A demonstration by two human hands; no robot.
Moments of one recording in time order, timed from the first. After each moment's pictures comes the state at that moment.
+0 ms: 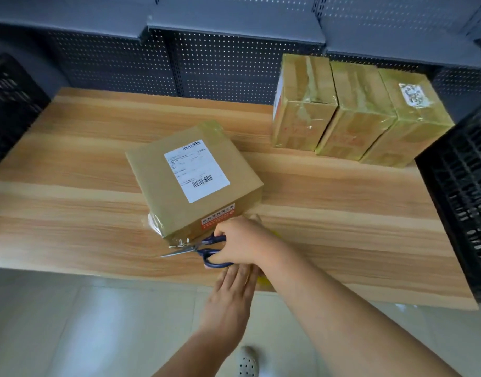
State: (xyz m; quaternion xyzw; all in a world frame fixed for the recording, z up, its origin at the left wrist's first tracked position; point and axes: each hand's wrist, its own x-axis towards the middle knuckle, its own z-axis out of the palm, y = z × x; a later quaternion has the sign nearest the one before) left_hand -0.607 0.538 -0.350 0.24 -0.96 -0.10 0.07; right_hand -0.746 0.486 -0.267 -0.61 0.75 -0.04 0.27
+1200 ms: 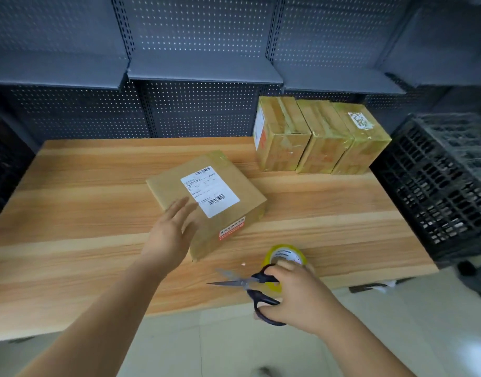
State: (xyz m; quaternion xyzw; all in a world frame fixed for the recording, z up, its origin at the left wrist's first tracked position) left_hand -0.553 0.317 -0.245 0.30 -0.89 -0.30 0.15; right_hand -0.675 0.573 -0.219 -0.47 0.85 -0.11 0.21
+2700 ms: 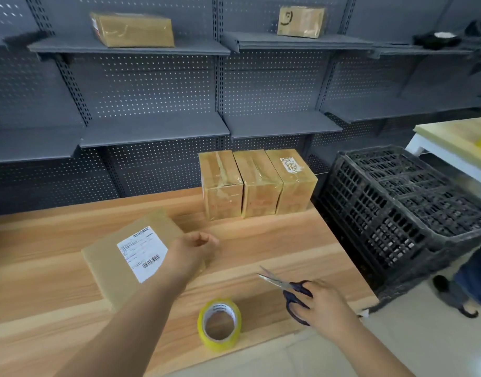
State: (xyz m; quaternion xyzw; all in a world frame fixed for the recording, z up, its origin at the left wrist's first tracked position) left_hand -0.719 0.439 -0.130 0.33 -0.70 -0.62 0.12; right_hand -0.854 0.711 -0.221 -0.32 0.92 -0.18 0.13
